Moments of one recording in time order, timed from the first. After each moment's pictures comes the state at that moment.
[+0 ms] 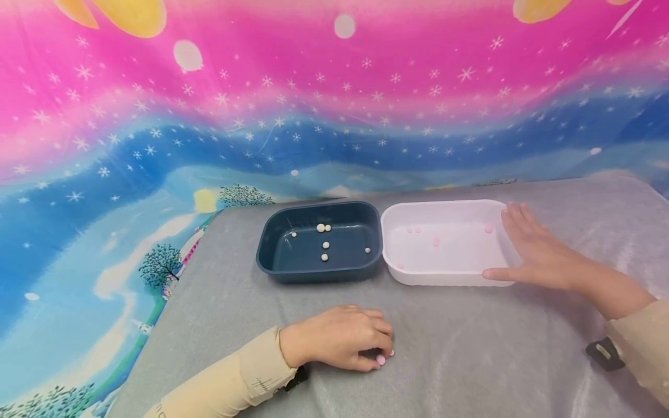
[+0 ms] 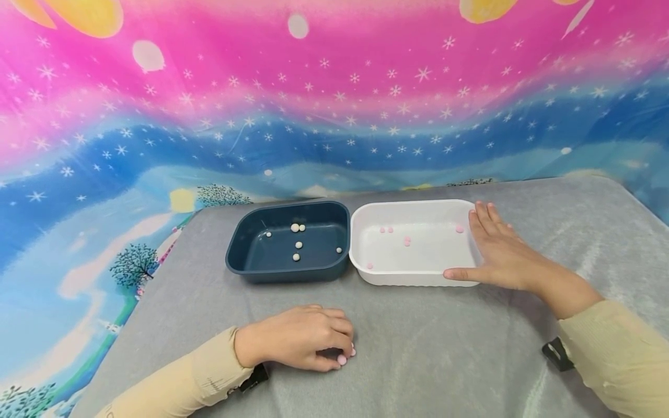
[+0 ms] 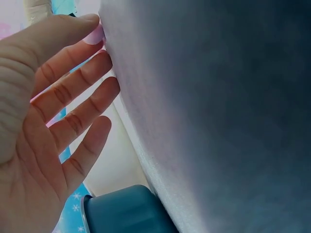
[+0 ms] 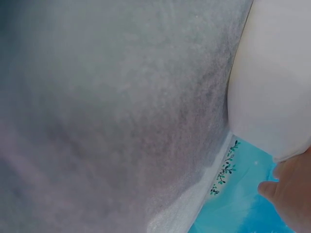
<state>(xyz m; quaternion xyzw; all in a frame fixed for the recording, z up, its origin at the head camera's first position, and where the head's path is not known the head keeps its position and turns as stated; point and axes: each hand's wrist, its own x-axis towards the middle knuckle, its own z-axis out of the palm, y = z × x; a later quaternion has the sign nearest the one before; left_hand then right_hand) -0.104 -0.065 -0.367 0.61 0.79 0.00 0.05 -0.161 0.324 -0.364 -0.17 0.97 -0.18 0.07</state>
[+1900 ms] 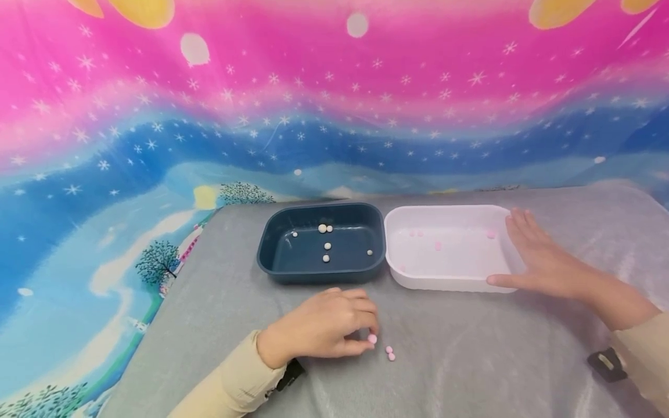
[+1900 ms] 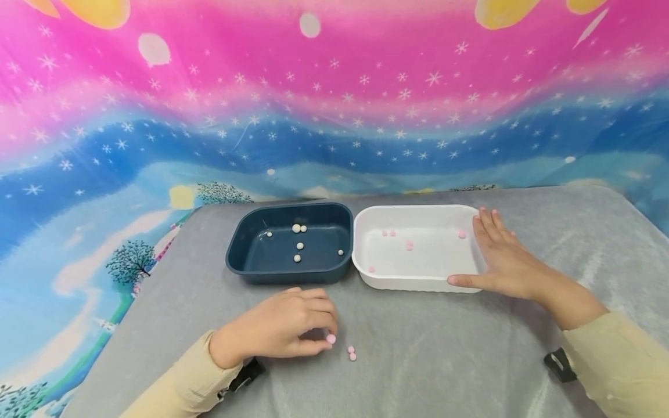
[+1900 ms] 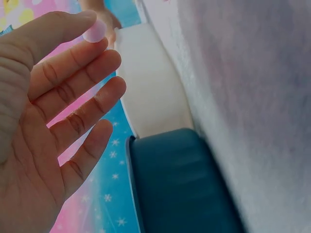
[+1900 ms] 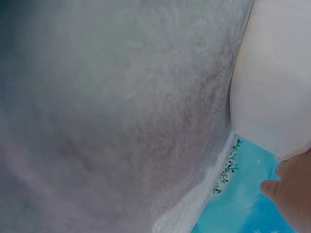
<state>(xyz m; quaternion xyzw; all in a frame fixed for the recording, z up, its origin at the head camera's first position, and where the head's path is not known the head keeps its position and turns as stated) -0.105 -0.090 -0.343 0.54 0.84 0.06 -0.02 -0.163 0.325 -0.368 -0.18 0.96 -0.19 0.05</state>
